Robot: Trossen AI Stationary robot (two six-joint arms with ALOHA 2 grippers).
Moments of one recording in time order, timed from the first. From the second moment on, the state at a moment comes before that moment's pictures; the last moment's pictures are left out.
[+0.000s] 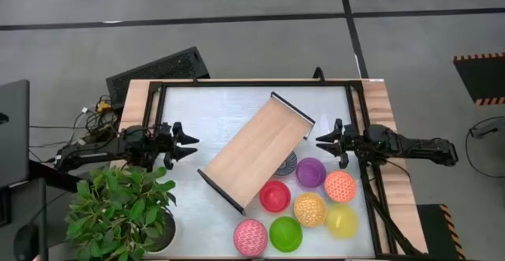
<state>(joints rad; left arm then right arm) 0.13 0.02 0.01 0.05 0.12 -0.41 -0.06 0.01 0.05 -0.08 0.00 0.24</state>
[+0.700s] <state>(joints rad) 0.13 0.02 0.01 0.06 0.02 -0.40 -0.06 0.01 0.05 -0.08 0.00 0.24</state>
